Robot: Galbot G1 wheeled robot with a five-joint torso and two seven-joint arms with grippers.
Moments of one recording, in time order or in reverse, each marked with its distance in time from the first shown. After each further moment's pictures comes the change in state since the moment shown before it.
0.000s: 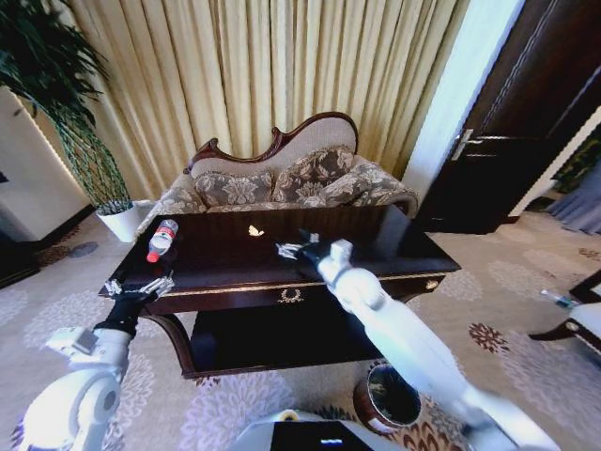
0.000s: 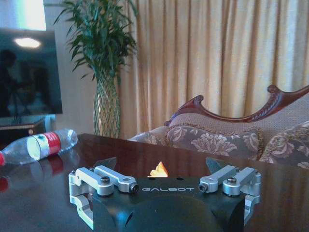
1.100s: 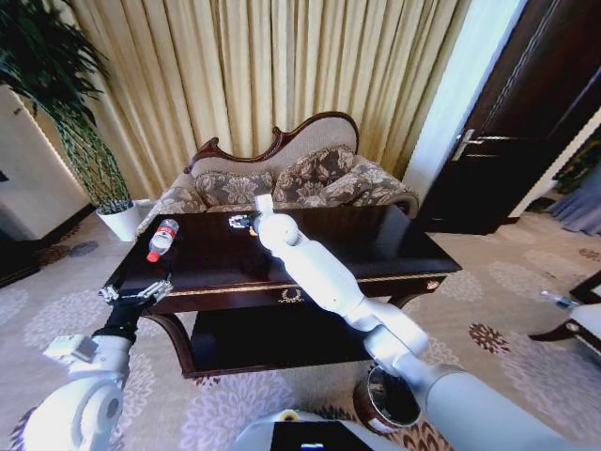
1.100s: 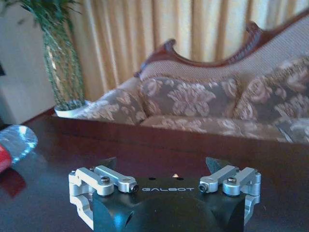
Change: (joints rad) left arm 0.021 -0.062 0.005 -0.026 0.042 -0.004 0.003; right arm 0.330 0.427 -0.044 -0.452 0.163 -0.313 0.384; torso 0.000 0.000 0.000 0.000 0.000
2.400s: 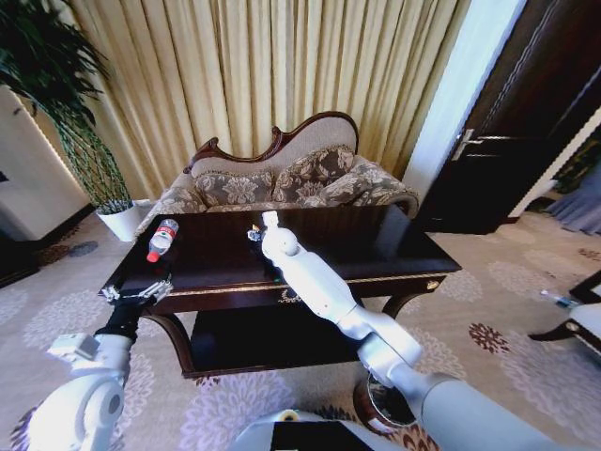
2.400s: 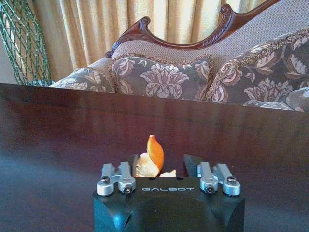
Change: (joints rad) left arm -0.021 0.005 -0.003 0.036 0.001 -0.009 0.016; right arm -0.055 0.014 0.007 -0.105 -0.135 0.038 -0.011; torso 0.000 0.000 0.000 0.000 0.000
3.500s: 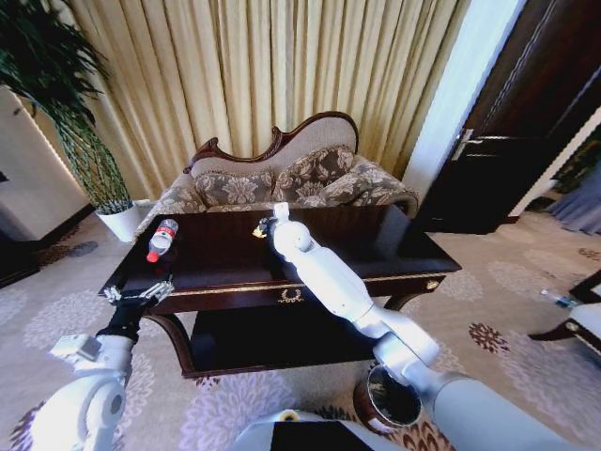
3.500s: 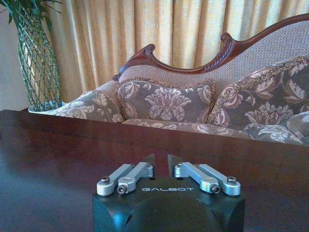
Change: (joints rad) left arm 0.004 -0.013 0.009 -0.002 0.013 -0.006 0.010; right arm 0.009 -0.104 0.000 0.145 0.044 0.004 -0.032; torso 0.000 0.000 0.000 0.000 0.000
